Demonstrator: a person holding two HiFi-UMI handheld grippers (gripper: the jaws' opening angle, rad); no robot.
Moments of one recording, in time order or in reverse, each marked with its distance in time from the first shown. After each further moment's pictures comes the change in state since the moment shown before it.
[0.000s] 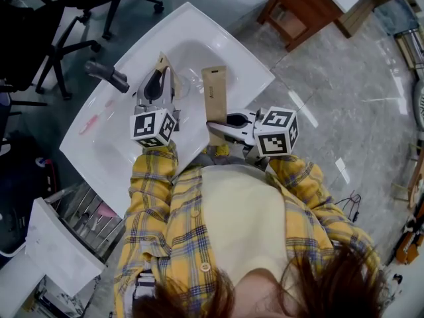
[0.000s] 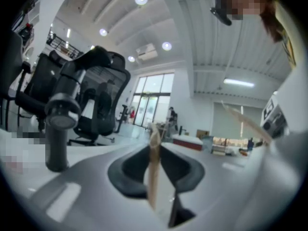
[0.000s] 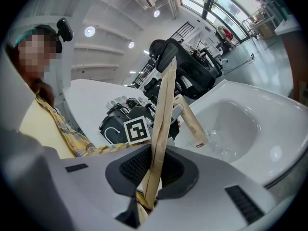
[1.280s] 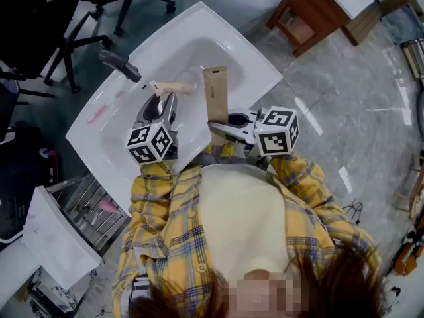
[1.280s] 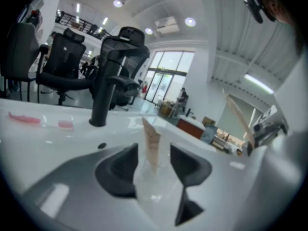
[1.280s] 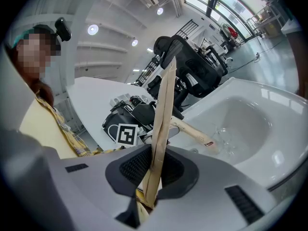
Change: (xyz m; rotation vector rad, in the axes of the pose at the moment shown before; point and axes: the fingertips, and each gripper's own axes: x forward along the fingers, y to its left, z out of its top) left arm -0.082 0.020 -0.048 -0.190 0.326 0.101; right arm 0.016 0.018 -0.007 -0.024 0.022 0.034
